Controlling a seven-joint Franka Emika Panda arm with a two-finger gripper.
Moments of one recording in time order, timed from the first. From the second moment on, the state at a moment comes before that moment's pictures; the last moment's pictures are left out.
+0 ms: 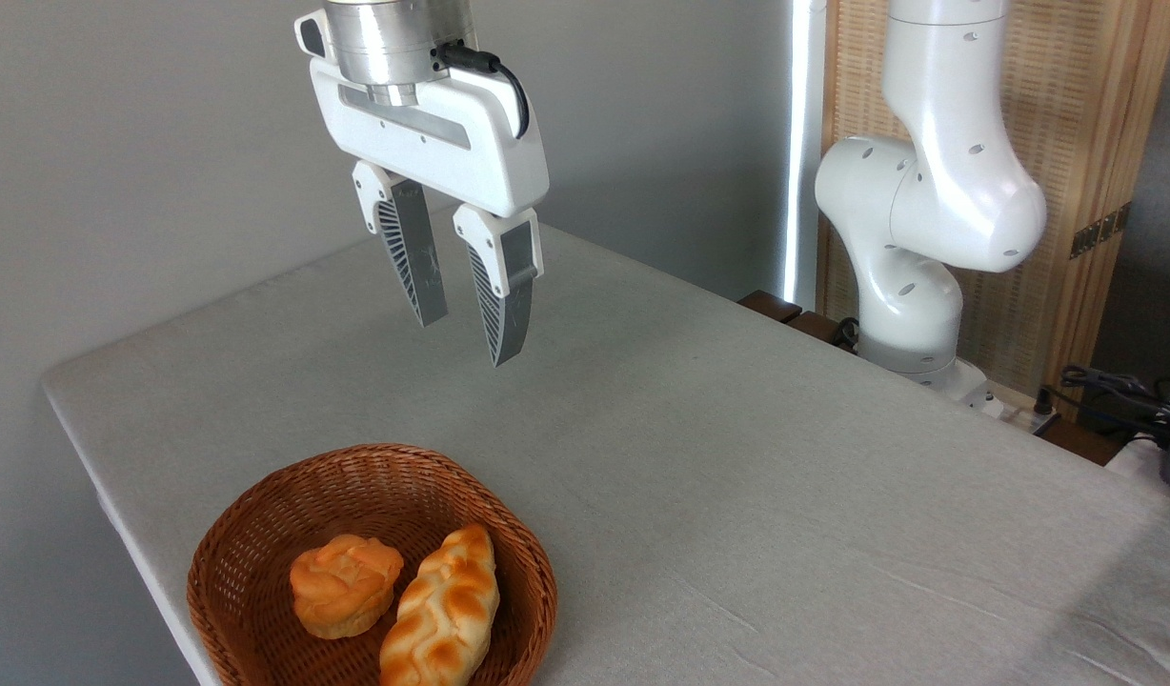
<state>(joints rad) -0.03 -0.03 -0.01 -1.64 -0.06 1.61 0.65</state>
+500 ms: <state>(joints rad) -0.03 -0.03 -0.01 -1.64 -0.06 1.61 0.65</state>
